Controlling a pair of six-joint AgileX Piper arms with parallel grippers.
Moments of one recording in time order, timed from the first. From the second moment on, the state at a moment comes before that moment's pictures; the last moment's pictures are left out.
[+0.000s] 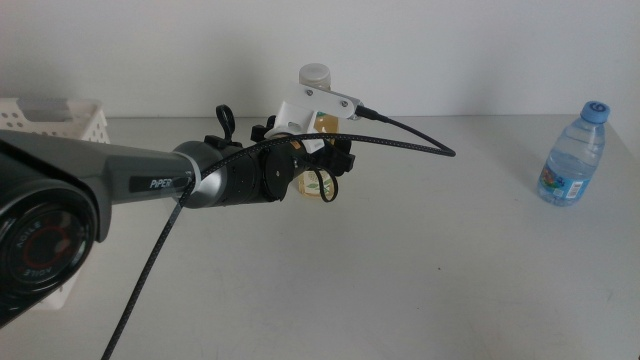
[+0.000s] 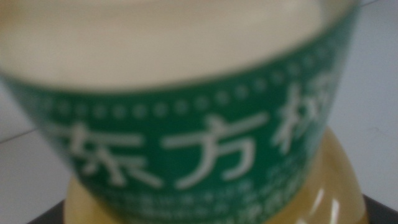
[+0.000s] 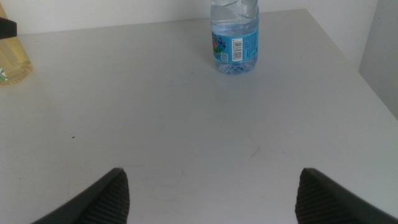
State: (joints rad) left arm -0.51 2.13 -1.35 -0.45 -0.31 0.43; right arm 0.02 -0.01 0.03 -0.04 0.35 0.15
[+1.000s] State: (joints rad) left arm -0.14 1.73 -1.70 -0.34 0.91 0.40; right arm 0.02 -0.01 0.03 -0.04 0.35 0.15
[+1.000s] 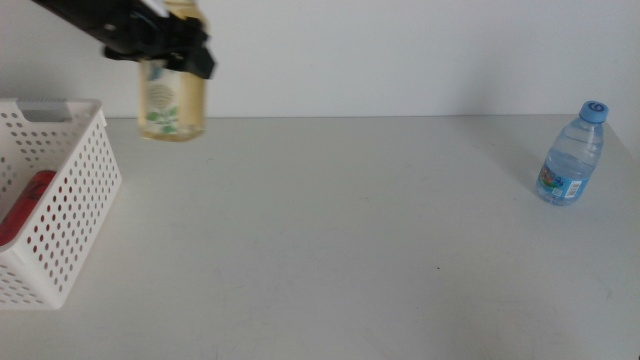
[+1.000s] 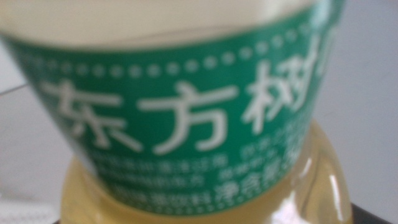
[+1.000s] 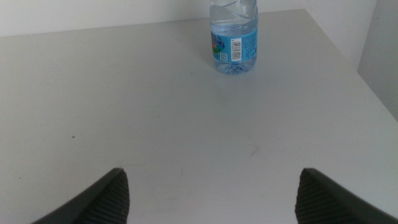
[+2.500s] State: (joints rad) left arm 0.32 1.88 -1.67 -0.24 1.23 0.40; right arm 0.02 -0.01 0.03 -0.04 0.35 0.15
